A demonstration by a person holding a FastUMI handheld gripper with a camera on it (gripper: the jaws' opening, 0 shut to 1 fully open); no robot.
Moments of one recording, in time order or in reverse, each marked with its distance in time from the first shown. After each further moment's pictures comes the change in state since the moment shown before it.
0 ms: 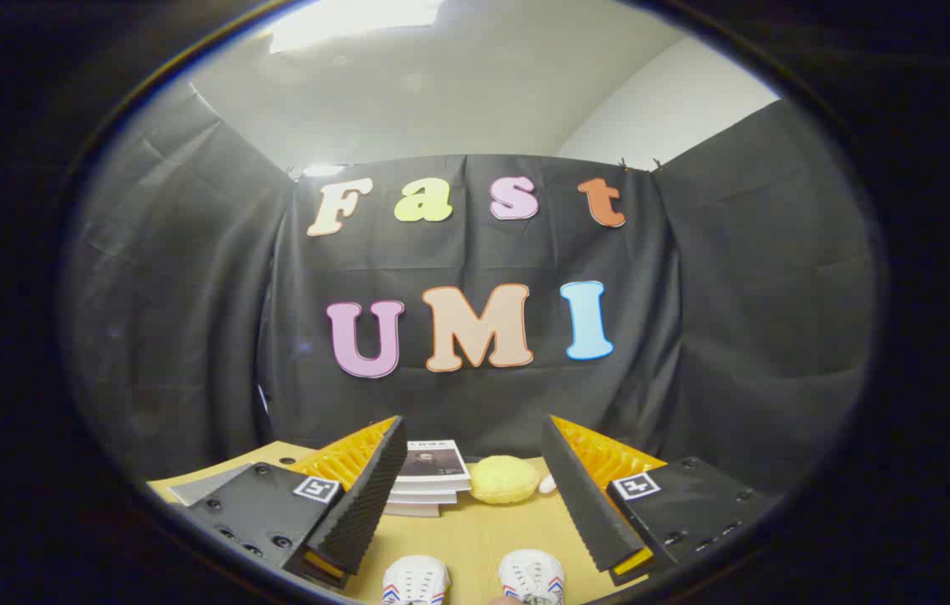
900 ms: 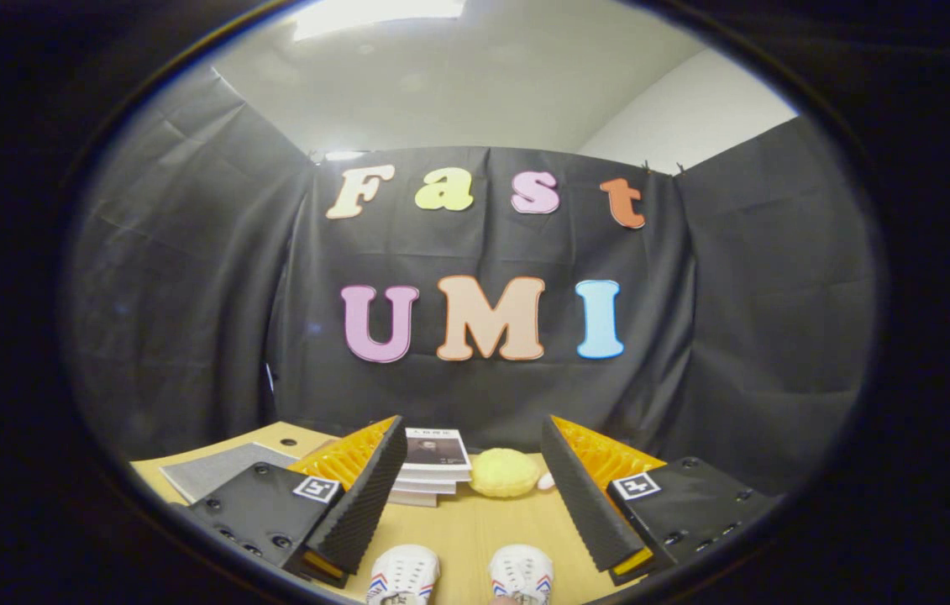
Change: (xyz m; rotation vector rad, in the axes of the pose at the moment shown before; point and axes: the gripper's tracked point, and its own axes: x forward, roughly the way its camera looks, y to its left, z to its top) arm -0.007 0.014 -0.015 -0.056 0.053 0.062
